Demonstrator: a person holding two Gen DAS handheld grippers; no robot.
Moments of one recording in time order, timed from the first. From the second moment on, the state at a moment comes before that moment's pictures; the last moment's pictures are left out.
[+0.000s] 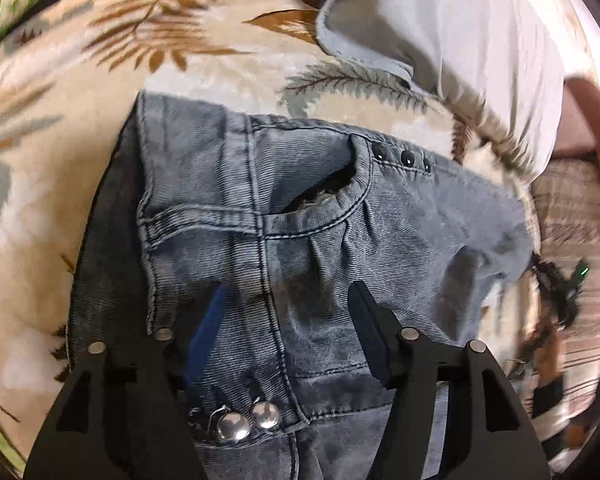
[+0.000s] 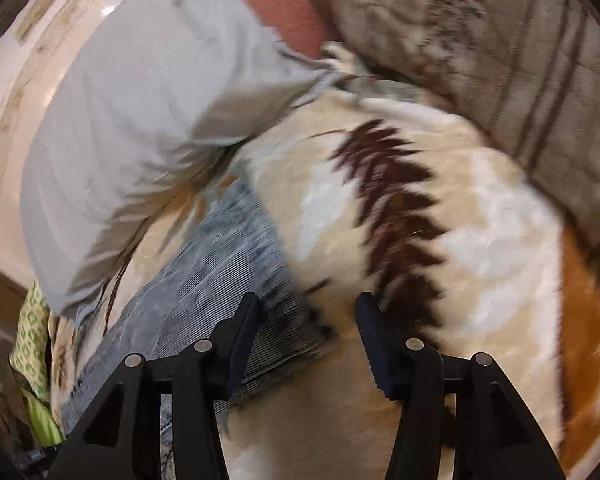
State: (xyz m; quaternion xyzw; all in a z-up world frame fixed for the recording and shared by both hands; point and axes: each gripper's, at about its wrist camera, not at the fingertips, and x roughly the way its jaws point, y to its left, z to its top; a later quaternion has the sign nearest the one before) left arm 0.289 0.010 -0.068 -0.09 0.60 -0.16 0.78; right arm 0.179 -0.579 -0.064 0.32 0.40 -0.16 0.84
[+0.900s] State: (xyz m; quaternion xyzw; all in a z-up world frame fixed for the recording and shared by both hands) left arm 0.311 0.074 -0.028 -0.10 0.60 -0.10 0.79; right arm 0.124 -0.621 -0.013 0.31 0.38 -0.19 0.85
